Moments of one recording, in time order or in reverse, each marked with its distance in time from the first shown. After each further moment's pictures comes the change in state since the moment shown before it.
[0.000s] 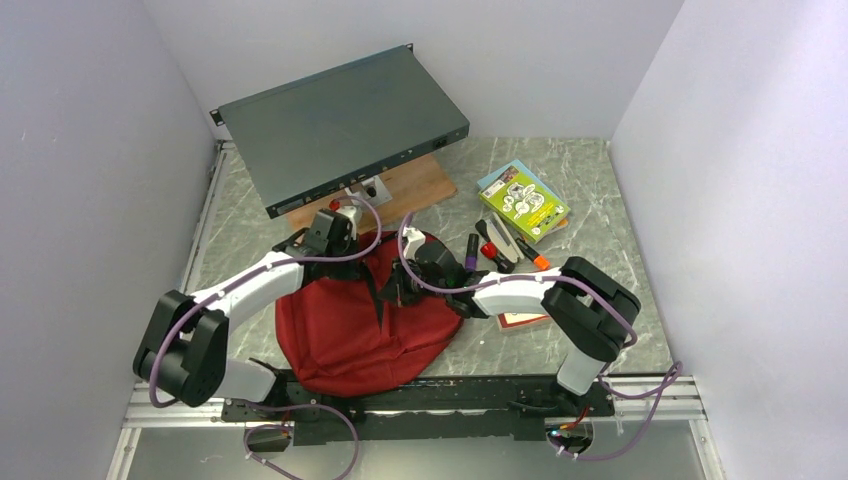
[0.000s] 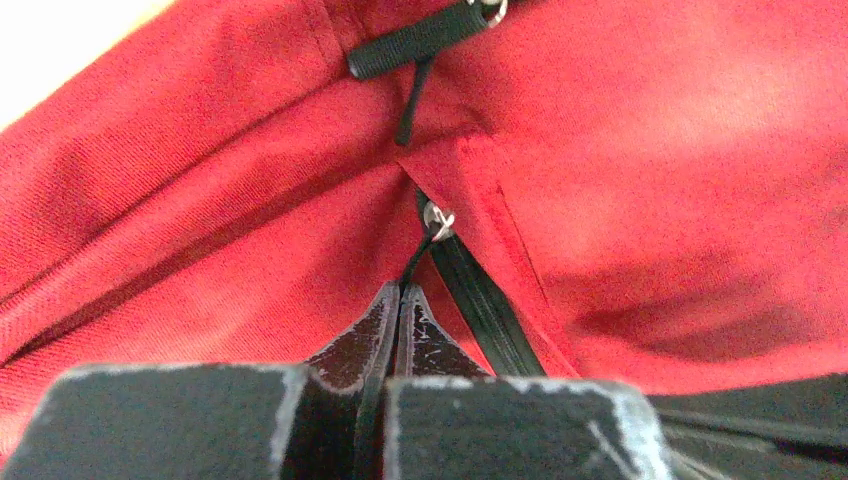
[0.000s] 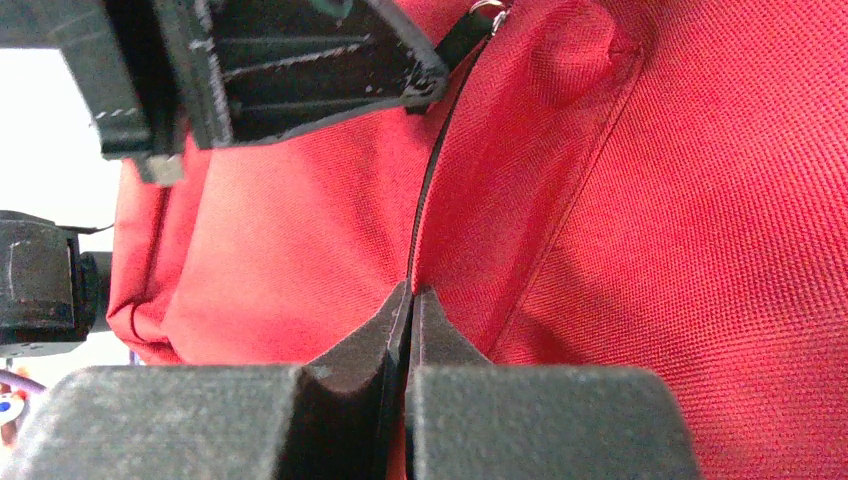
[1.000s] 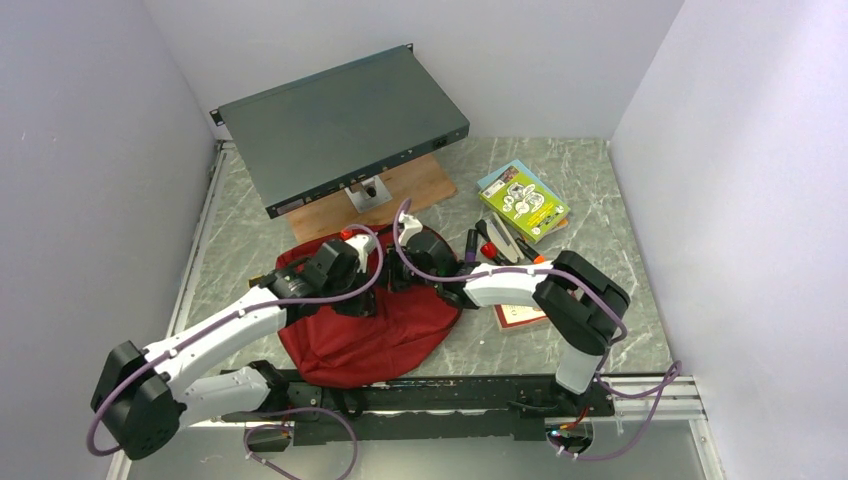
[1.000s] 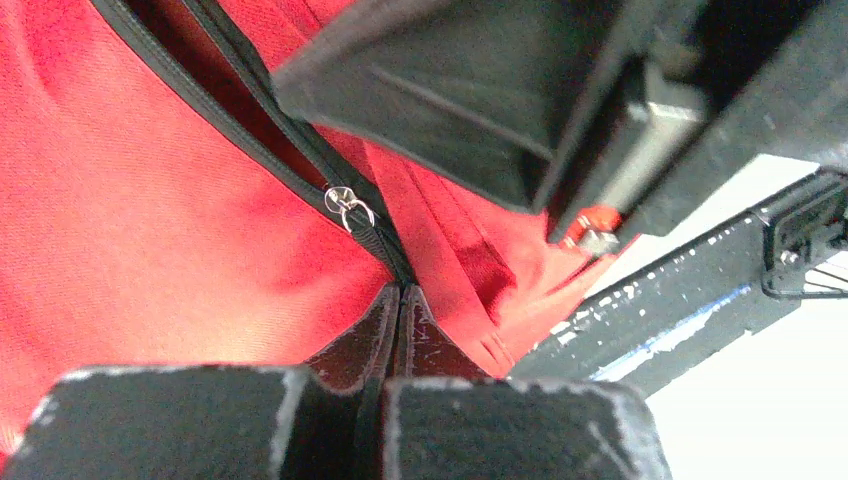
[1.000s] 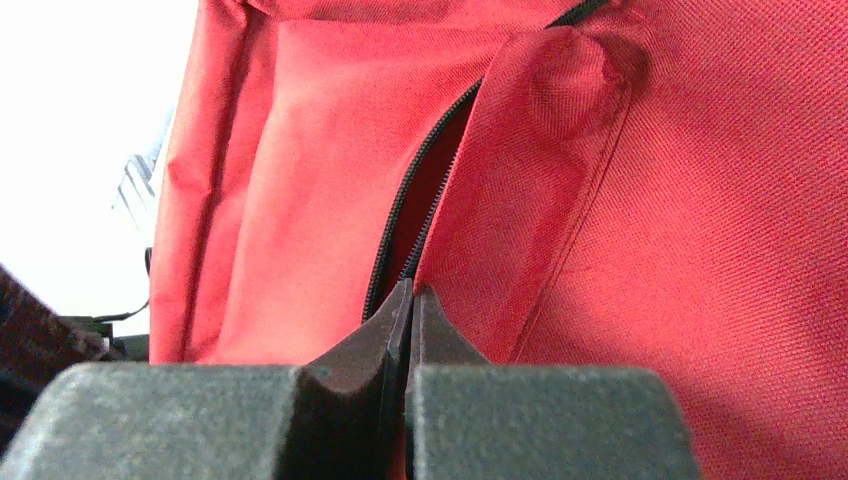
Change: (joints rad) left arm -0.250 -0.283 -0.064 -0.220 0.066 -0.161; right arm -0.010 0.060 0.105 -0.006 0.074 0.075
